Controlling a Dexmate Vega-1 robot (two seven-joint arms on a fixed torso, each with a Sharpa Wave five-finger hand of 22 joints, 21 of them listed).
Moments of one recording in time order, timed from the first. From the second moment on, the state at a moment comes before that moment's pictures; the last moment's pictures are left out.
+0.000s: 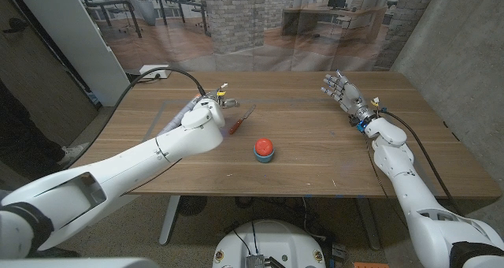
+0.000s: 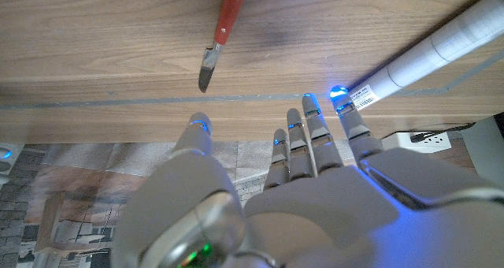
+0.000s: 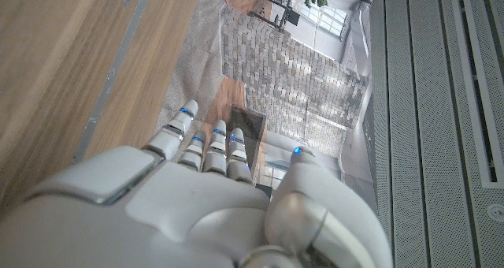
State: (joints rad) left arm 0.46 0.69 0.96 -2.04 0.31 1.29 -0.01; left_hand 0.50 0.00 0.41 -0.12 0.19 0.20 0.14 0.22 0.18 0.31 0.15 0.33 0.25 0.32 0.11 0.37 0.26 0.09 0.21 0.73 0.20; right arm -0.77 -0.24 0.08 -1.12 0.33 0.29 0.58; right_hand 0.29 0.13 0.14 0.06 0.22 0.20 0.07 0.20 0.18 0.20 0.10 0.20 0.18 0.03 0.02 0.19 0.18 0.27 0.00 0.19 0.17
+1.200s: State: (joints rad) left arm 0.11 0.68 1.26 -1.92 0.13 1.38 -0.15; left_hand 0.50 0.06 0.38 -0.11 0.18 0.32 0.14 0.21 0.18 0.41 0.16 0.40 0.30 0.40 0.11 0.49 0.35 0.12 0.21 0.74 0.22; right arm -0.76 -0.23 0.11 -1.05 0.35 0.33 0.60; right_hand 0.29 0.12 0.14 0.06 0.21 0.20 0.07 0.20 0.18 0.20 0.10 0.20 0.19 0.03 0.02 0.19 0.18 0.27 0.01 0.19 0.17
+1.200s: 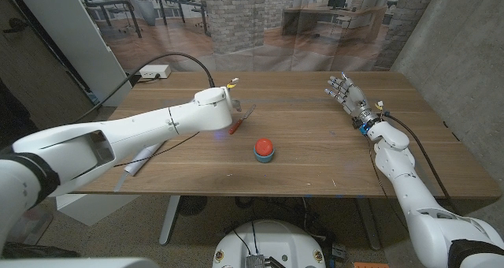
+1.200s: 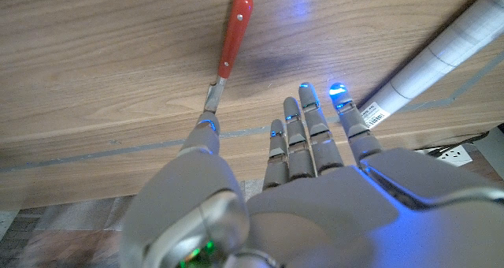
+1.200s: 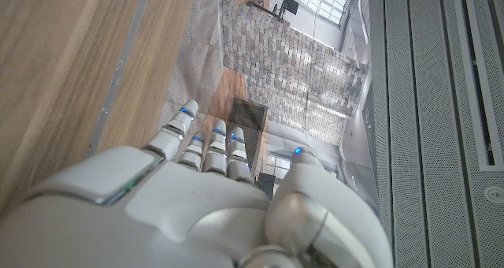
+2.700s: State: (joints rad) left arm -0.09 0.63 1.46 -1.78 0.03 1.32 -0.31; left_hand 0.40 0.07 0.33 -0.11 0.17 0.52 0.16 0.20 0.19 0.49 0.20 0.49 0.43 0.41 0.15 0.64 0.50 0.11 0.21 0.78 0.27; right arm -0.78 -0.22 0.15 -1.05 0.37 0.36 0.60; right_hand 0.28 0.12 0.14 0.06 0.21 0.21 0.07 0.20 0.18 0.21 0.10 0.20 0.19 0.04 0.02 0.19 0.18 0.27 0.01 0.19 0.17
